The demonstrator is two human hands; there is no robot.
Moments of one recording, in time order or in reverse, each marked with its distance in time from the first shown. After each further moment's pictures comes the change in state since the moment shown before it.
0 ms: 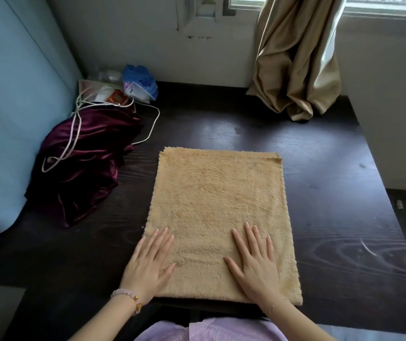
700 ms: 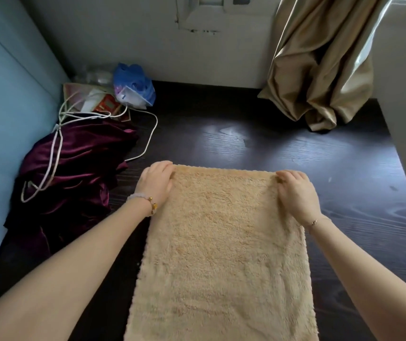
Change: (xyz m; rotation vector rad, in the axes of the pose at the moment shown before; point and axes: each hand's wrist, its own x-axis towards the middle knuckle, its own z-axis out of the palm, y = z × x) left_hand 0.229 -0.048 -0.118 -0.166 0.177 -0.083; right_hand 0.223 0.079 -0.092 0.135 0.137 0.104
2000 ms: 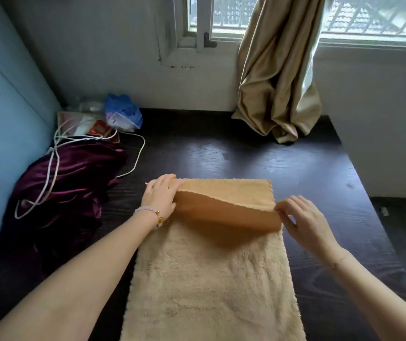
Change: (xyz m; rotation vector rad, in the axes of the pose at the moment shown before) left_hand -0.013 0.036 -0.001 0.135 0.003 0.136; right_hand -0.093 0.014 -0.061 0.020 0.303 -0.464
